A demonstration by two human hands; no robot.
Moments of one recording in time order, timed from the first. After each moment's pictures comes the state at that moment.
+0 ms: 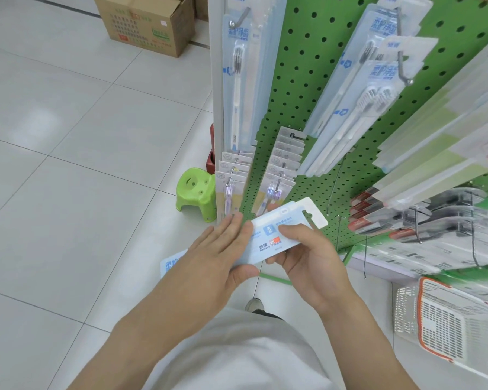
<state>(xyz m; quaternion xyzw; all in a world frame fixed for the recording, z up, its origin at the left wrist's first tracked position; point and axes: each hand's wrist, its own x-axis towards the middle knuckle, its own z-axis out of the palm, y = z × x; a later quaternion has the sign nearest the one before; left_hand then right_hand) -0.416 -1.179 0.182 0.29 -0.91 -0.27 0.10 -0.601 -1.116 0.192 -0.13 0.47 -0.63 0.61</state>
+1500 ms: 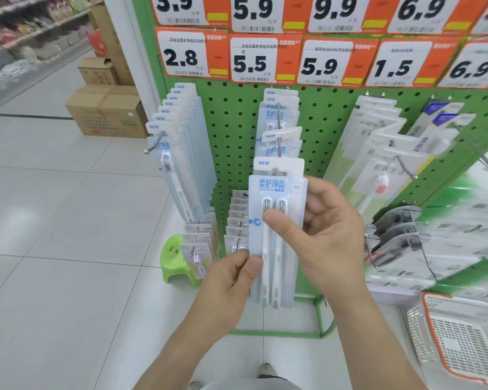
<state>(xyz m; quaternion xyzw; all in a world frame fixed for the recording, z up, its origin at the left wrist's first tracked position) -0.518 -1.194 0.215 0.29 -0.70 -0.61 0.25 -0.650 -1.126 0.297 -0.36 0.52 -0.74 0.23</state>
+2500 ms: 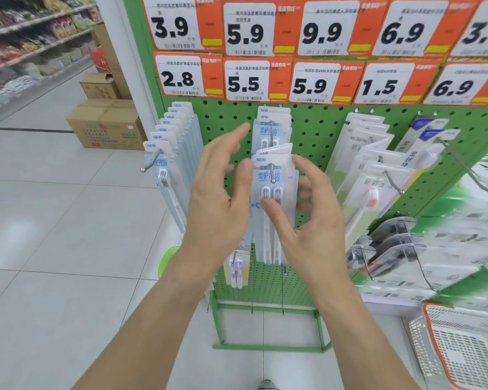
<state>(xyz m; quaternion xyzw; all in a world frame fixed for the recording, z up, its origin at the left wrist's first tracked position) -0.572 -1.244 0.323 0.22 -0.77 -0.36 0.48 -0.672 -1.146 0.288 -0.44 0.68 -0.58 -0.01</state>
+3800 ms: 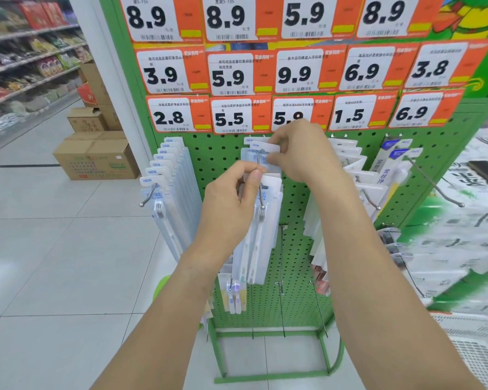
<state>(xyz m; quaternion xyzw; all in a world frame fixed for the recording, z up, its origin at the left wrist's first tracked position) -0.607 -1.269 0.330 0.22 -0.78 -0.41 0.42 -0.754 -1.222 0.396 -0.45 0.84 -0.30 0.00</state>
